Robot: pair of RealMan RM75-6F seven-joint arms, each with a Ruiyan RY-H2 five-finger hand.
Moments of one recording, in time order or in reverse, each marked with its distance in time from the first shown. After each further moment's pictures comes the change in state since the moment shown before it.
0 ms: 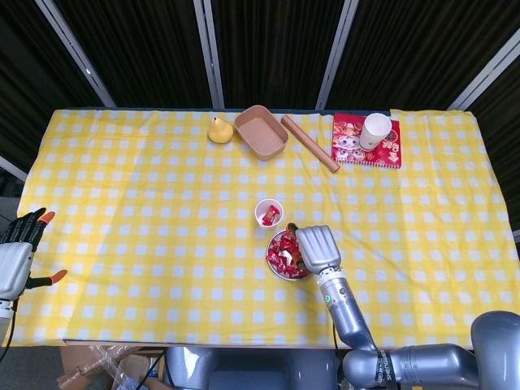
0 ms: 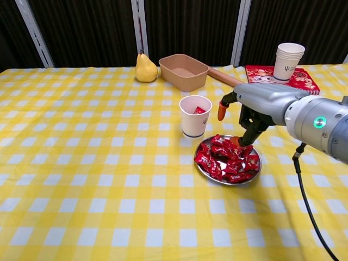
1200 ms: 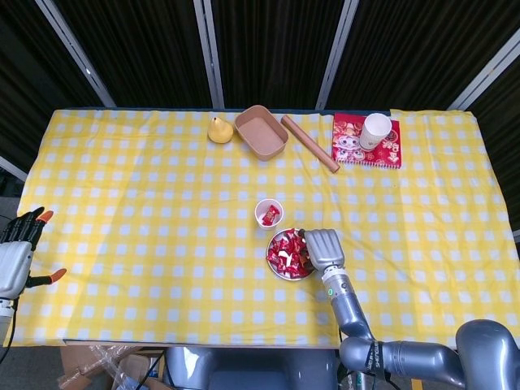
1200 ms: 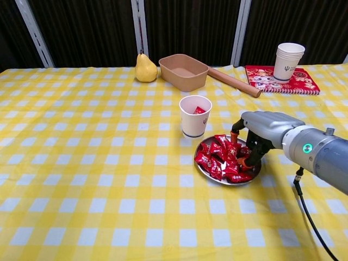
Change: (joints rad) left arm 0.000 -0.006 -0.009 -0.004 -0.024 -0.006 0.019; right arm -0.050 -0.112 0.003 0.278 -0.006 -0.154 0.112
